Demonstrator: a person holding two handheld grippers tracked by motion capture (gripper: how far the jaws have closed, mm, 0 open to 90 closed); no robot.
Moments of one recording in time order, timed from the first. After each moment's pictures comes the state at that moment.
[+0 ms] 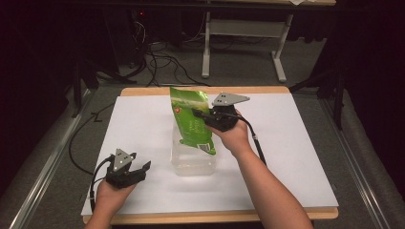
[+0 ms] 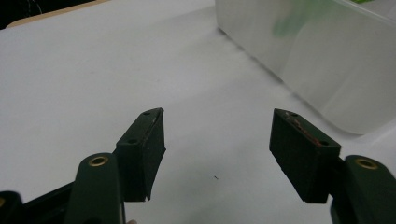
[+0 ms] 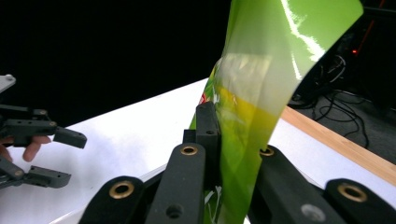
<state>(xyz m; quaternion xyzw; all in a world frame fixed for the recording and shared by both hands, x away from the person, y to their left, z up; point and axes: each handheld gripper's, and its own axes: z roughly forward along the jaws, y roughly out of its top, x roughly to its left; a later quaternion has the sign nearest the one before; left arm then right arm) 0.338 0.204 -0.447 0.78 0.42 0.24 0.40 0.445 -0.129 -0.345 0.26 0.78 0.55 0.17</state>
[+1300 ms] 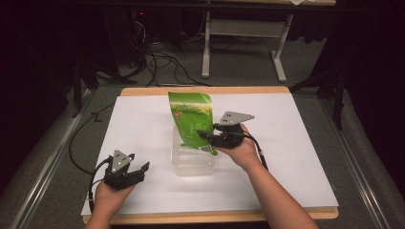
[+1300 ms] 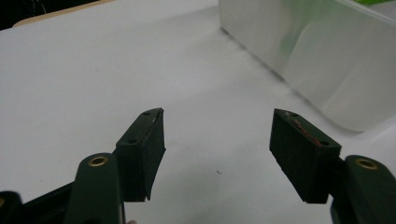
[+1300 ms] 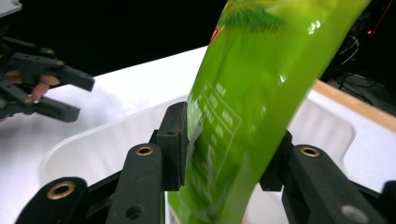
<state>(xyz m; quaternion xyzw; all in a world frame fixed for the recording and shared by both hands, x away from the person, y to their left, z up) 0.334 0.208 -0.446 0.78 0.42 0.25 0.40 0.415 -0.151 -0.389 0.26 0.80 0.52 0.15</state>
